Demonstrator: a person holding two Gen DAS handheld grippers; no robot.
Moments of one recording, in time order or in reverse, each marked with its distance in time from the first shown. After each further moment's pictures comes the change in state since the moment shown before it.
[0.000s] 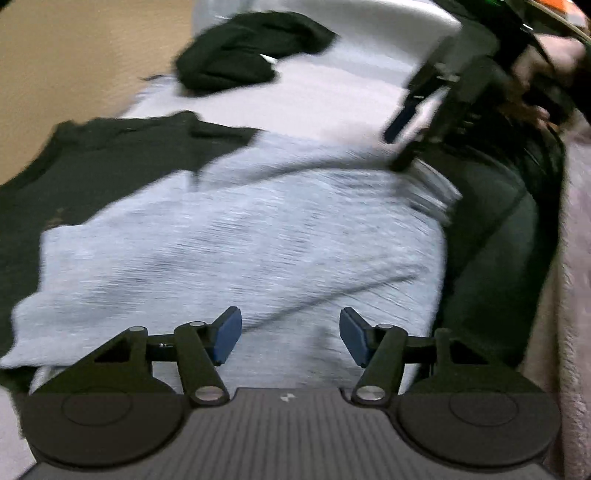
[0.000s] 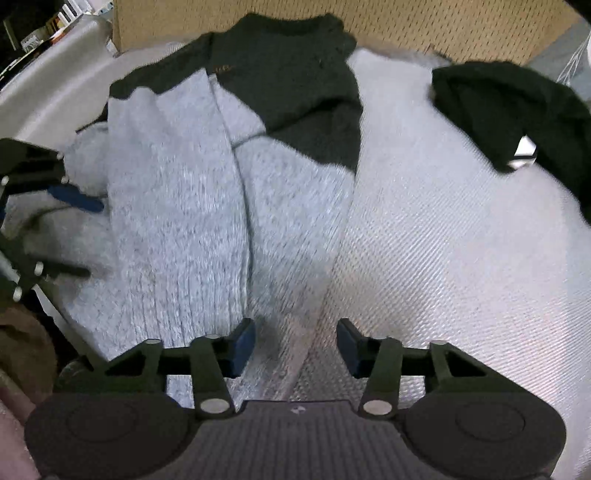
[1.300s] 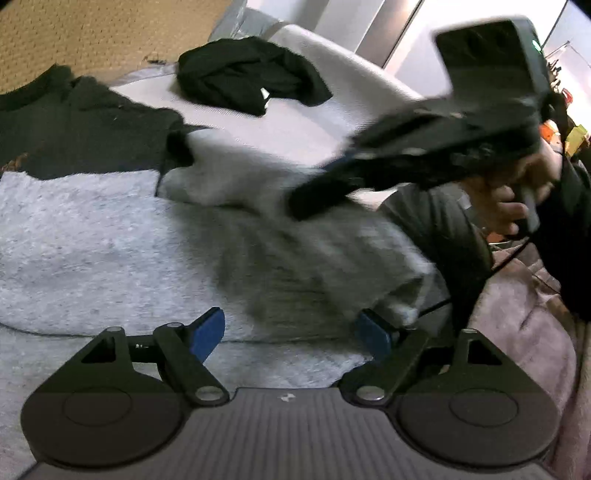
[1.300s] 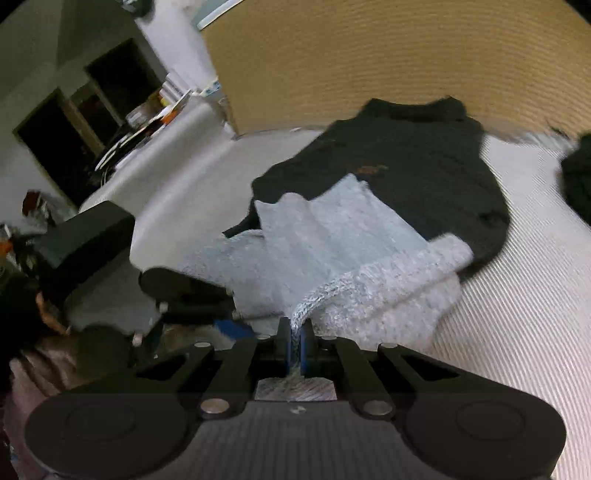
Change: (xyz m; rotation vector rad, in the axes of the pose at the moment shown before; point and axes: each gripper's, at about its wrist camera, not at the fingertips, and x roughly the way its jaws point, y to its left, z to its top) left arm -0.038 0.023 0.001 -0.350 -0.183 -0.293; right arm -0.058 0.056 0.076 -0.026 -0.249 0.432
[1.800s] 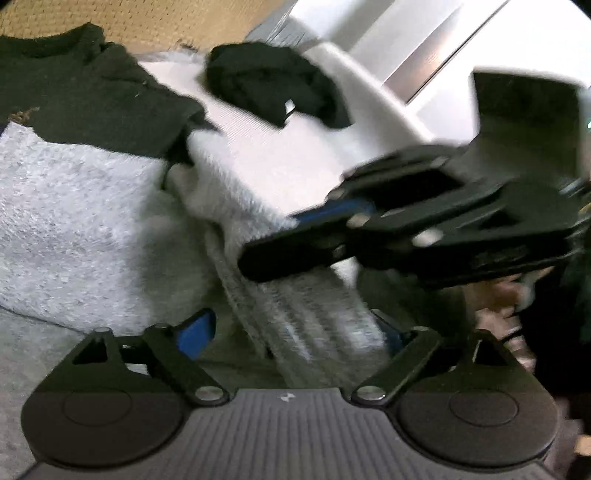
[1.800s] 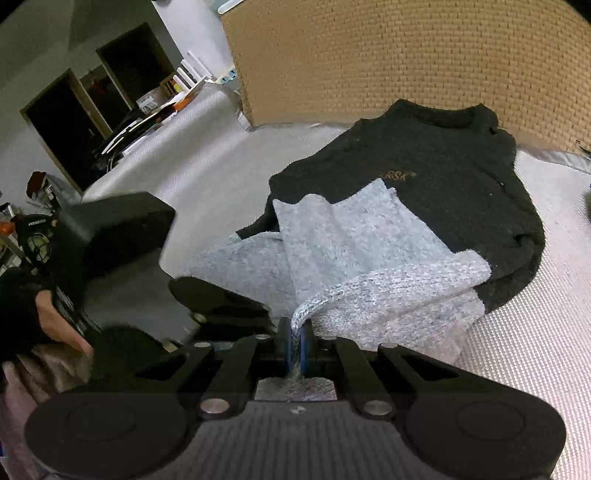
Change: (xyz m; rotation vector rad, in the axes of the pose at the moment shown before) left arm 0.022 0.019 0.016 -0.191 0.006 -0.012; right arm 0.019 0.018 0.011 -0.051 0.019 0.006
